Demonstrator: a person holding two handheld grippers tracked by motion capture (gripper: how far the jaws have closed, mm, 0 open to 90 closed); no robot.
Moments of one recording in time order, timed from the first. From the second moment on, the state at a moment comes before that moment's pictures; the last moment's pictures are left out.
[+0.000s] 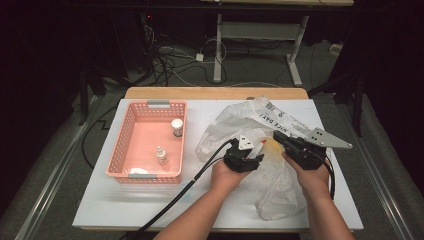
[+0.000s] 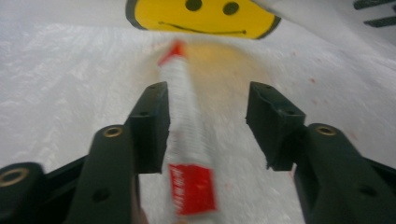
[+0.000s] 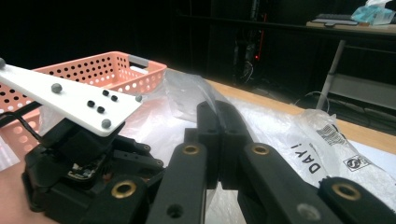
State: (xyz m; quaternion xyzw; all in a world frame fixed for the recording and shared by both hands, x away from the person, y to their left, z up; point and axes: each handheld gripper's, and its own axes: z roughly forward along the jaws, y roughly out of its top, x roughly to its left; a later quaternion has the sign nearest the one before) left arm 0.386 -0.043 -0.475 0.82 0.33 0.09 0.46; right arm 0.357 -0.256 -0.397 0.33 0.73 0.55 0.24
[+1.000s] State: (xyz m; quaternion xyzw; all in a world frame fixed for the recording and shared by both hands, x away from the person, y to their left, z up) left arm 0.314 0.025 -0.457 0.82 0.30 0.05 0.49; right arm 0.356 -0.254 -0.401 0.33 0.73 0.55 0.23
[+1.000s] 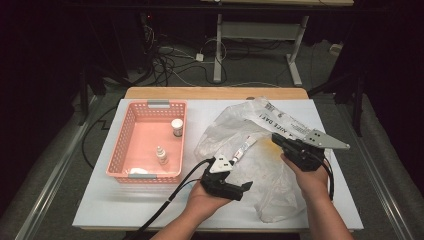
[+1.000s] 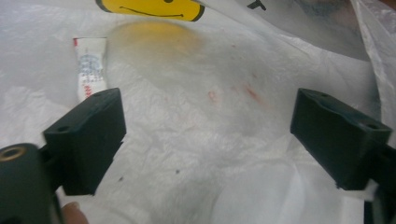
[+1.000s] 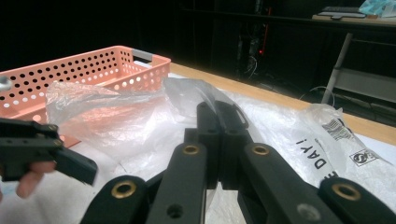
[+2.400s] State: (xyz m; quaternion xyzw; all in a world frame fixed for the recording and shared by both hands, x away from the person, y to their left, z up) left arm 0.301 0.130 -0.430 0.78 0.37 0.11 0.49; right arm 0.356 -0.256 -0.402 0.34 0.74 0.54 0.22
